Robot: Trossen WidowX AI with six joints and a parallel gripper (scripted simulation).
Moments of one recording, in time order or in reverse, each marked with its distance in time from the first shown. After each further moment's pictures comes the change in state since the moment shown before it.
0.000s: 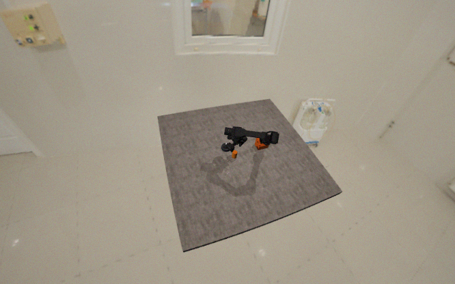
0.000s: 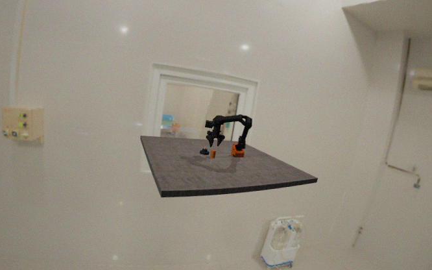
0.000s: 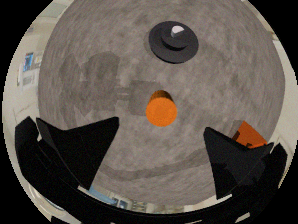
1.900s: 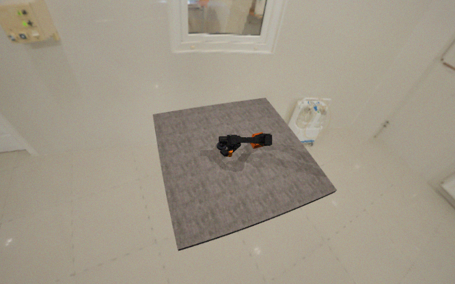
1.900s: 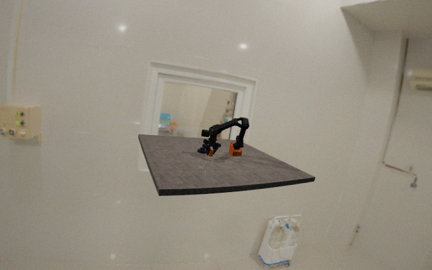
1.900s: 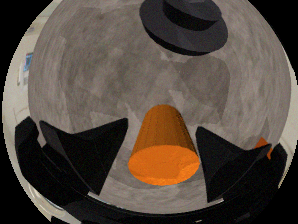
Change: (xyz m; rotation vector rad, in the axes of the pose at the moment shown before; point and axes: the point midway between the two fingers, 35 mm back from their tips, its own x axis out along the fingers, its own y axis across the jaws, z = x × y) arm 0.087 0.002 0.000 0.000 0.000 0.006
